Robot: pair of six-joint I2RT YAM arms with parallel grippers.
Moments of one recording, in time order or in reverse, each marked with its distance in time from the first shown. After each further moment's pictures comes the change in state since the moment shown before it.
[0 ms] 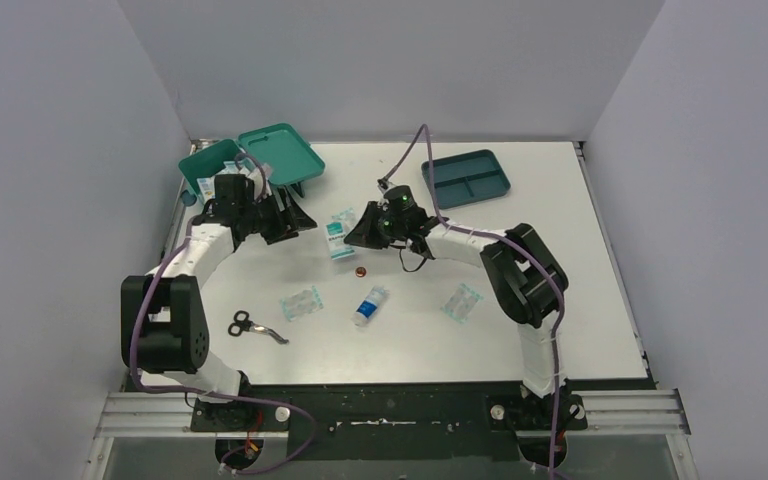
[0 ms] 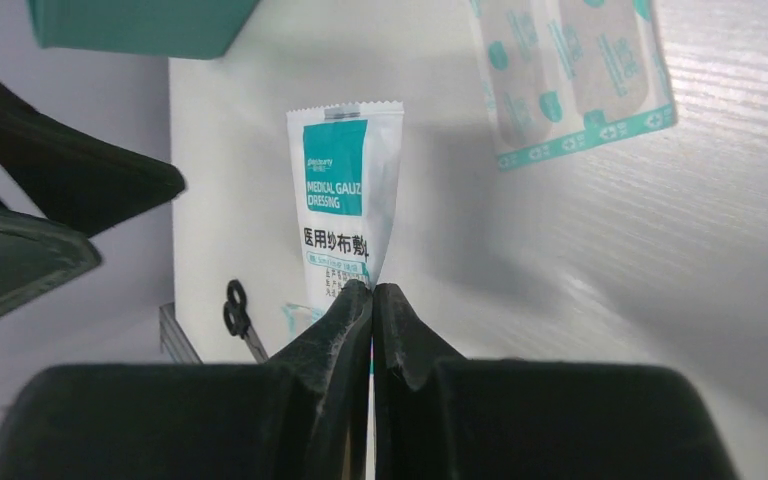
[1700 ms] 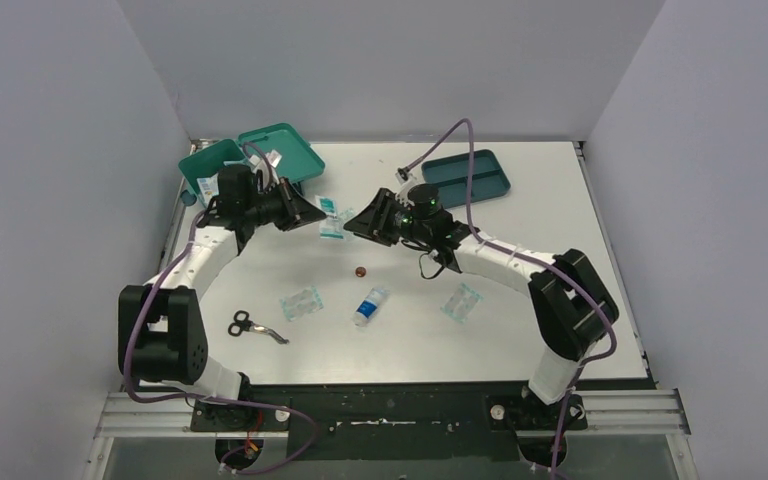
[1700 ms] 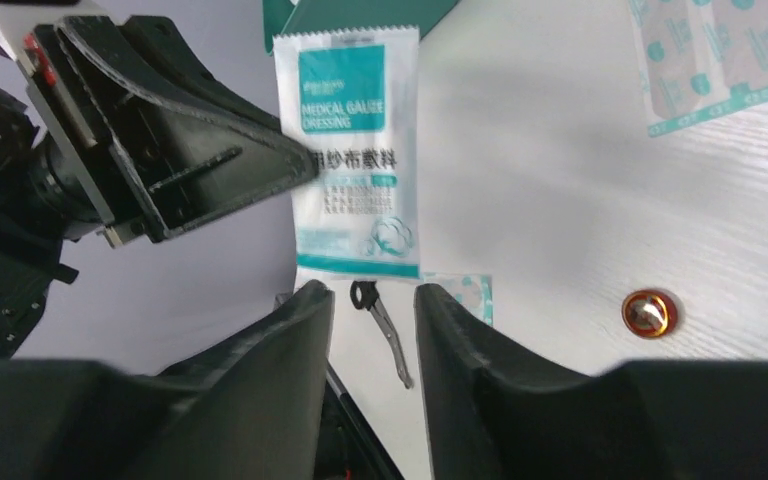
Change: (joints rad) left arm -0.061 -0.064 -0.034 0.198 0.186 -0.186; right arm -0.001 -0.305 -0.193 0.146 -0.020 0.147
